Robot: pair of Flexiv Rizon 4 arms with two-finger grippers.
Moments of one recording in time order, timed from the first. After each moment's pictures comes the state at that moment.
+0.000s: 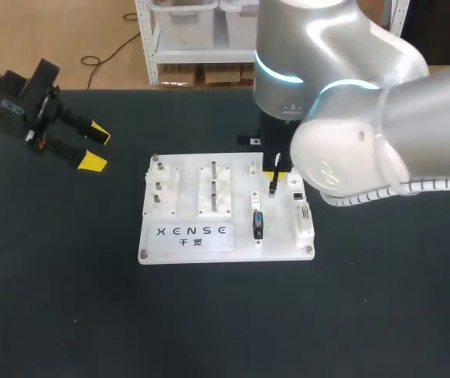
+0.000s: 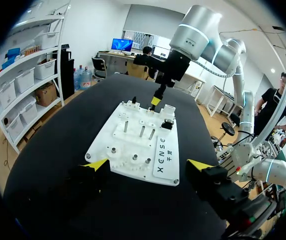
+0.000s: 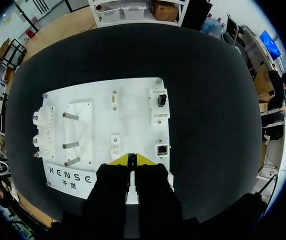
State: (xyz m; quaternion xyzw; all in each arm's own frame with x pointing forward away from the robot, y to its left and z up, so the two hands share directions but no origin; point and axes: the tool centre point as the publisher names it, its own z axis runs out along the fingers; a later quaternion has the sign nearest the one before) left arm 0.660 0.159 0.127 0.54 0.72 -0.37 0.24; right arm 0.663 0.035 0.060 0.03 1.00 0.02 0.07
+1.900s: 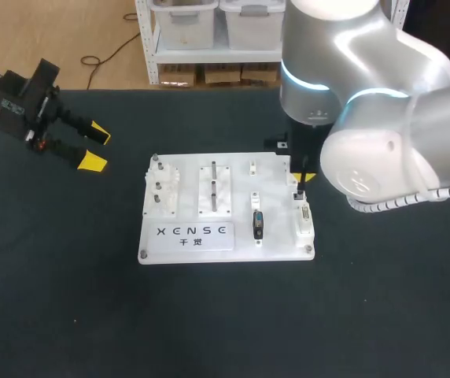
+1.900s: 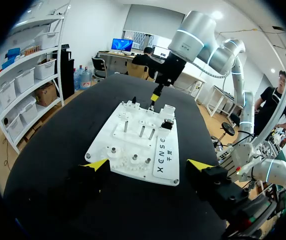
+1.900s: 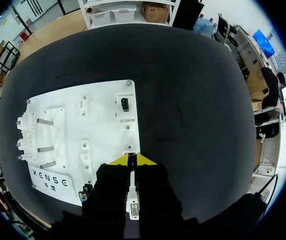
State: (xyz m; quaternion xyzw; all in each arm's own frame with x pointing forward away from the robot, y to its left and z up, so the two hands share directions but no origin) left arm 0.660 0.159 0.127 0.54 0.72 -0.37 0.24; right arm 0.670 -0.011 0.050 0.04 1.00 -0.01 0.08
